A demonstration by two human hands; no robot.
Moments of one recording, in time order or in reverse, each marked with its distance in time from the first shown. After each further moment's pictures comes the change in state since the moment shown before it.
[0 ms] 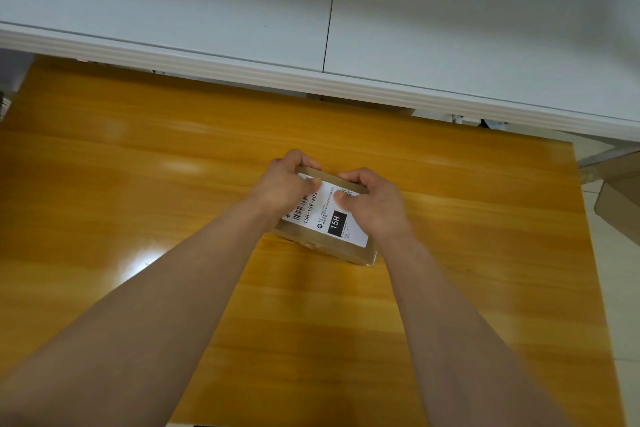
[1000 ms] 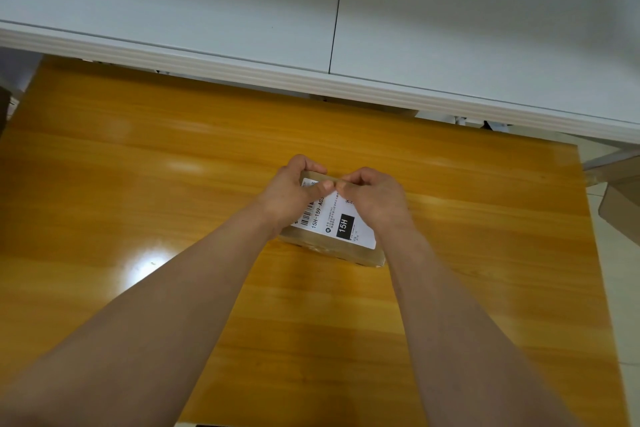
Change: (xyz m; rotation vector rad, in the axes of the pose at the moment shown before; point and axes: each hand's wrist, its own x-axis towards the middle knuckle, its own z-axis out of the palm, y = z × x) left_hand -0.016 0.000 -0.002 -0.069 -0.094 0.006; right_hand 0.008 -0.010 0.006 -0.002 0.011 0.078
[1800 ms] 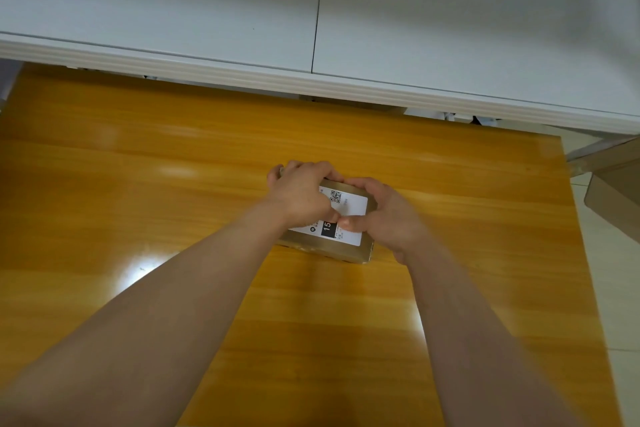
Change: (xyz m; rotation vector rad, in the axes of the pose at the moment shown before) left_hand 0.000 0.024 0.028 0.807 0.005 0.186; right_hand -0.018 0.032 -0.041 0.094 -0.209 -0.078
